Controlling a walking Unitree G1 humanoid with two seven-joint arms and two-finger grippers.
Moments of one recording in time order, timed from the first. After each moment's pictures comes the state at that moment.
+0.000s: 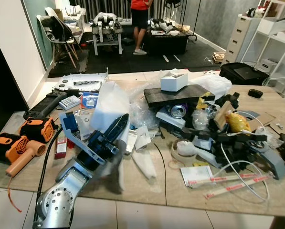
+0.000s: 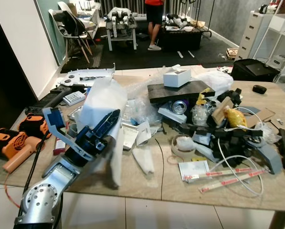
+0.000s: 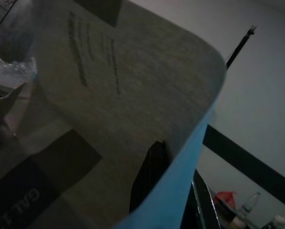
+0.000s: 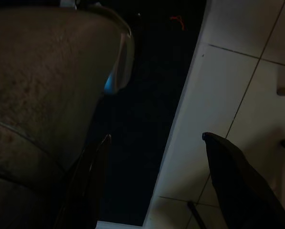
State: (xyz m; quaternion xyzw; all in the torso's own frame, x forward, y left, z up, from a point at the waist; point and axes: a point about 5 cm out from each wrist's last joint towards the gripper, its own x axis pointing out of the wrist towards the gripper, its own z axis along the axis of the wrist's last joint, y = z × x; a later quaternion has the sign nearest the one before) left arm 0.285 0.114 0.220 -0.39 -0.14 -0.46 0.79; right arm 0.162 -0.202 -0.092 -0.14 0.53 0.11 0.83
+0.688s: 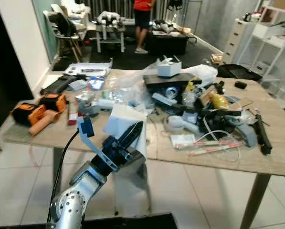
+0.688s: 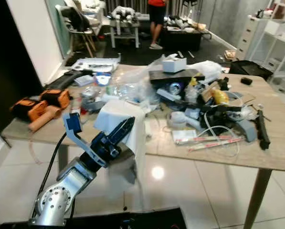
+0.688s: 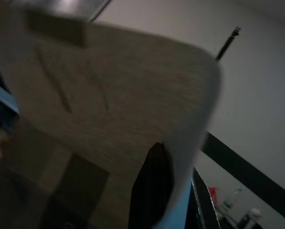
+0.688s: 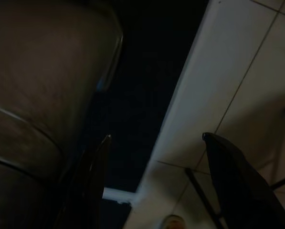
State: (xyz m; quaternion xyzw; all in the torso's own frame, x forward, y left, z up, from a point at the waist) left arm 0.283 0.092 0.209 -0.39 -0.12 -0.48 0.78; right arm 0.154 -0.205 -0.095 -0.15 0.54 0.12 0.82
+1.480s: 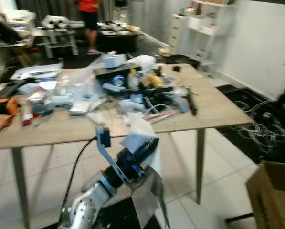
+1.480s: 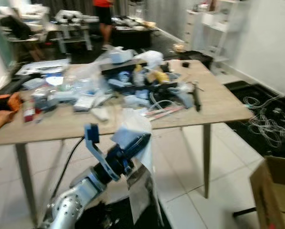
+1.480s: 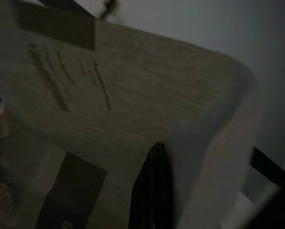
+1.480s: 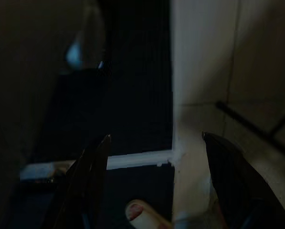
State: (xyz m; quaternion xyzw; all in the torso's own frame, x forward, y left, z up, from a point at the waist) left arm 0.275 0.060 0.183 -0.36 -0.07 -0.53 0.76; right arm 0.154 -0.207 -0.094 -0.16 0.54 0.11 0.82
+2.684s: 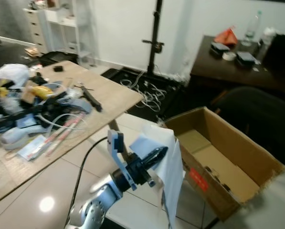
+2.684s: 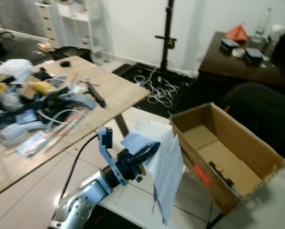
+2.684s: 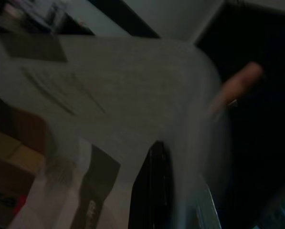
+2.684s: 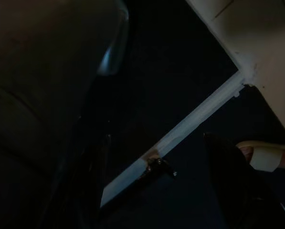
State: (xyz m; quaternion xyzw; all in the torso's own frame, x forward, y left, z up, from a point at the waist) left arm 0.280 0.045 0.166 -0.29 -0.05 -0.53 0.79; right arm 0.154 -0.204 -0.095 -0.16 0.54 0.10 0.82
